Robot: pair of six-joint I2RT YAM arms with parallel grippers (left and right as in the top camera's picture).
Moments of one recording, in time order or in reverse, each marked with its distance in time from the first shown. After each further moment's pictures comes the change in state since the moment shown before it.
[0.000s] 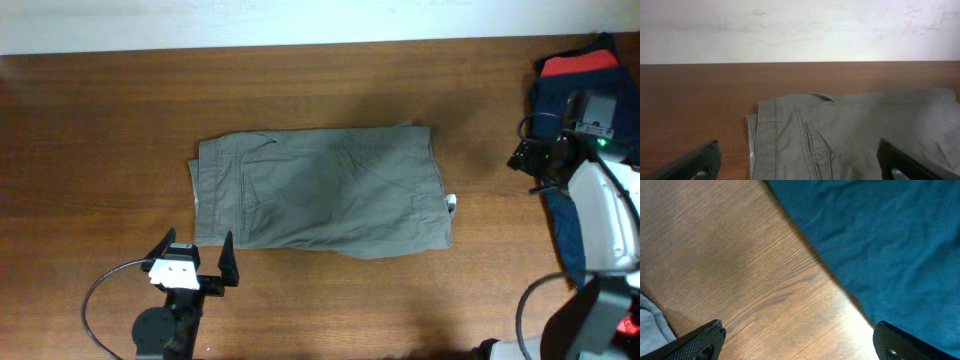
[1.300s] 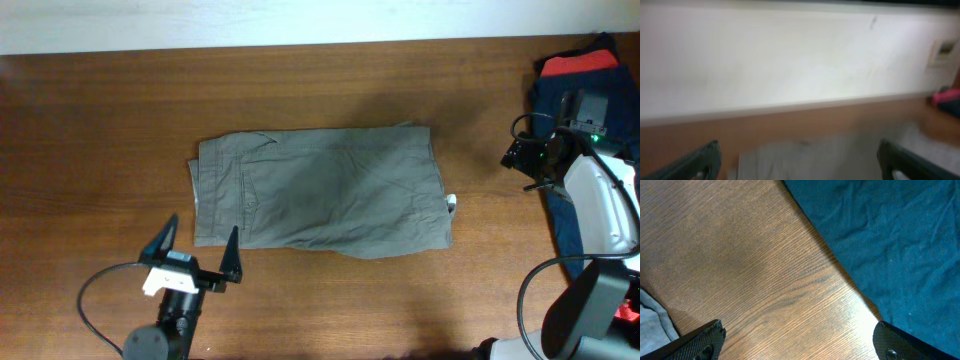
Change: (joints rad) left arm 0.000 0.001 -0.007 0.276 0.128 0.000; right arm 0.000 0.046 0.000 0.029 -0.041 0.000
